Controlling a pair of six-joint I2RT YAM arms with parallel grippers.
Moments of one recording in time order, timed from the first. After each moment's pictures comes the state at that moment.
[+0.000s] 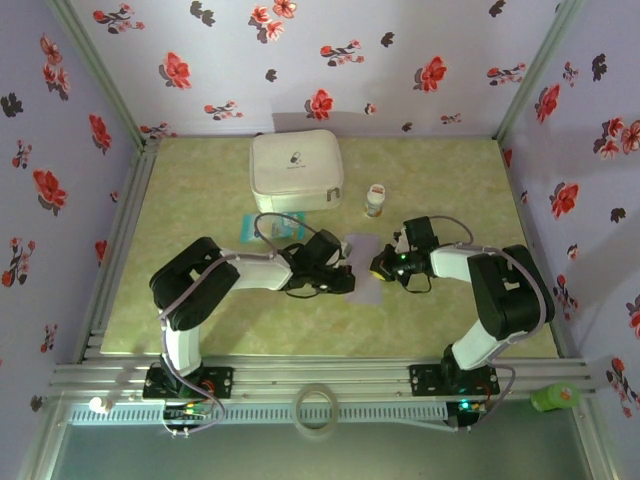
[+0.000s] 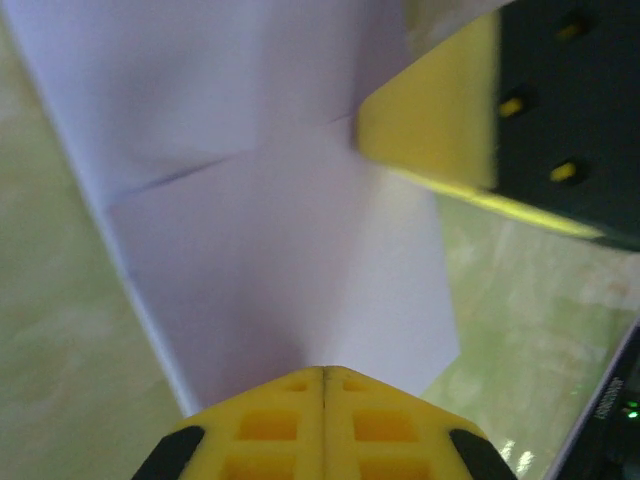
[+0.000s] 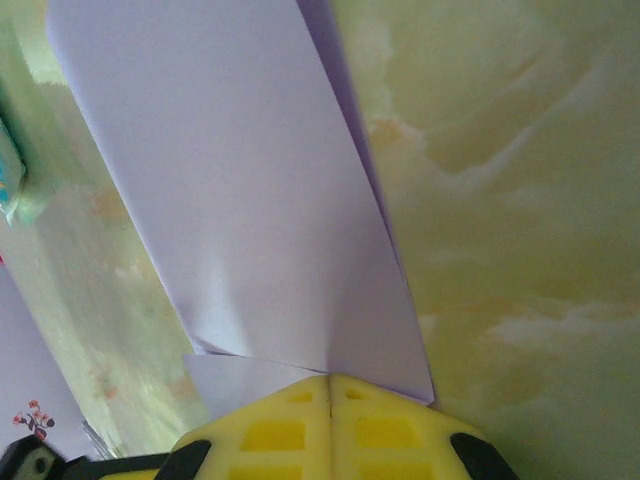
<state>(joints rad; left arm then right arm) -0.94 1.89 1.01 0.03 0.36 -0.77 0.27 1.62 0.63 -0.11 -0.60 0.79</state>
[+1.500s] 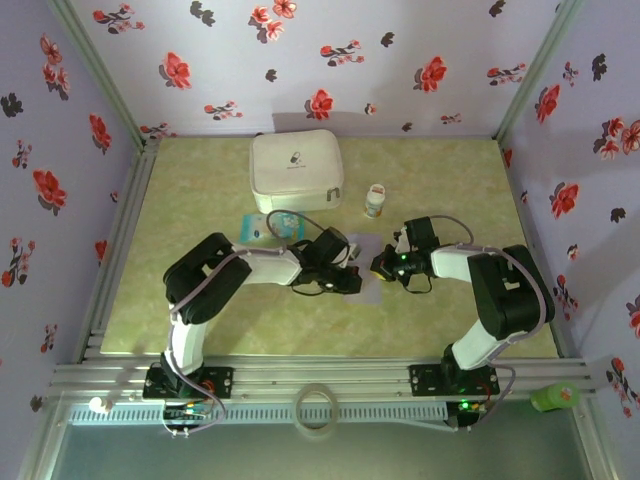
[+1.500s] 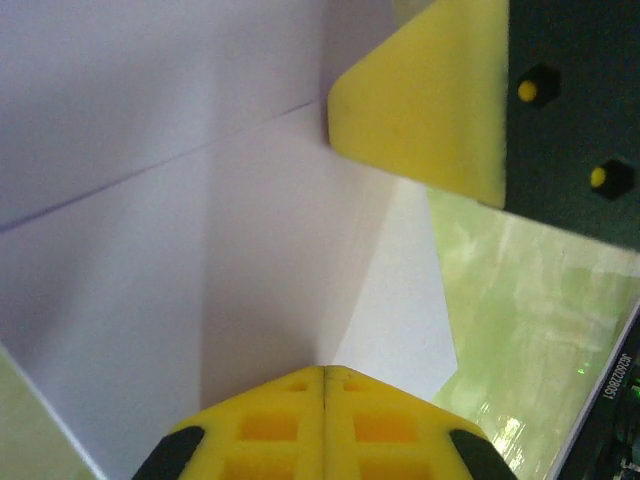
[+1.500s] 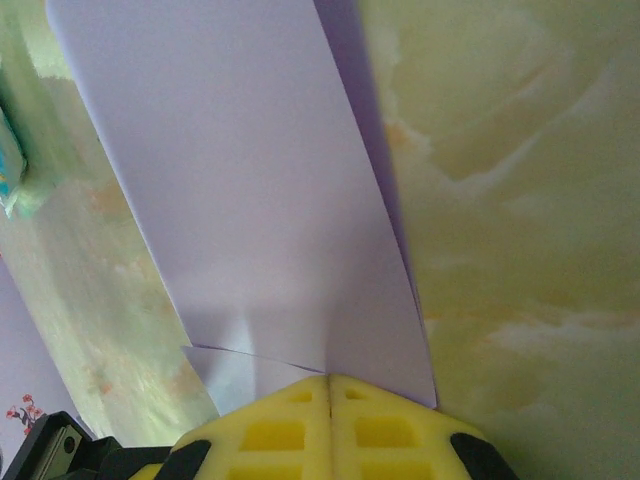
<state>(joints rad) -0.94 1.97 1.07 -0.01 0.43 -0.72 0.27 1.62 0.63 -0.10 -0.60 0.76</state>
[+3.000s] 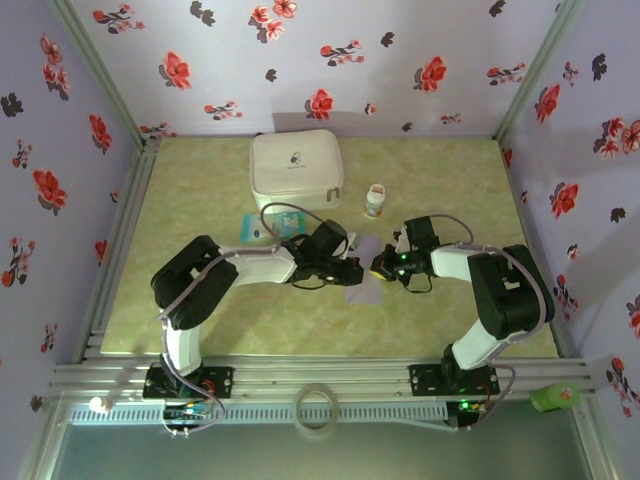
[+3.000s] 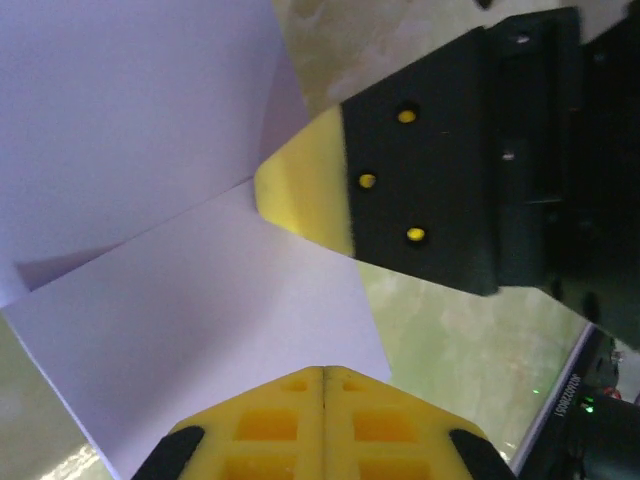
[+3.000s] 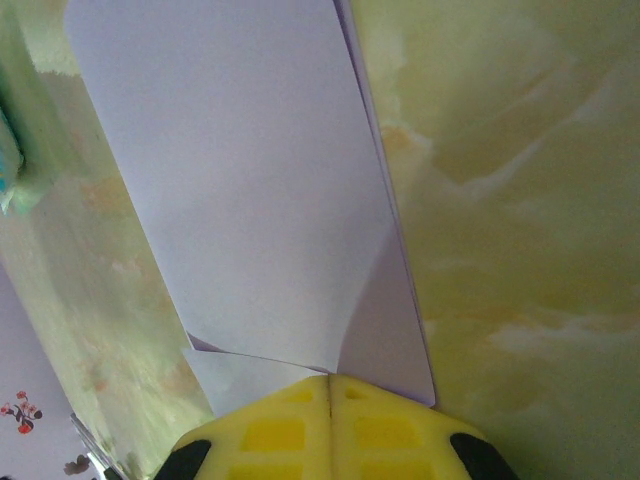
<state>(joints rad) -0.94 1.91 1.09 -0.02 0.38 -0.72 0.27 1.62 0.63 -0.11 -0.61 0.74</state>
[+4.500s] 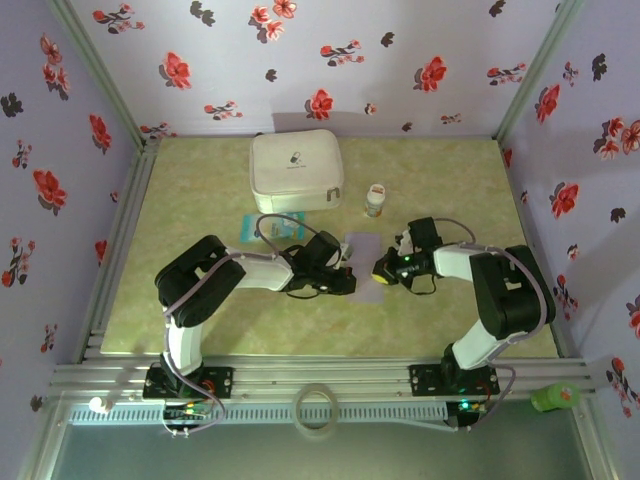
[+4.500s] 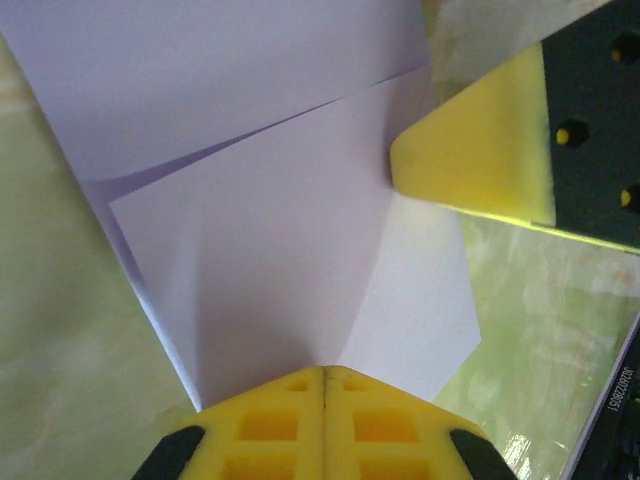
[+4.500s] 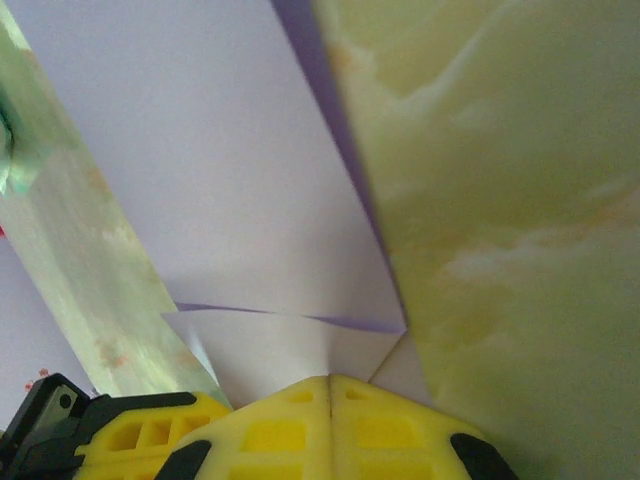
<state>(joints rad) -0.93 1.93 0.97 0.10 0.39 -0.74 0.23 1.61 0.64 -0.18 -0.67 0.74</state>
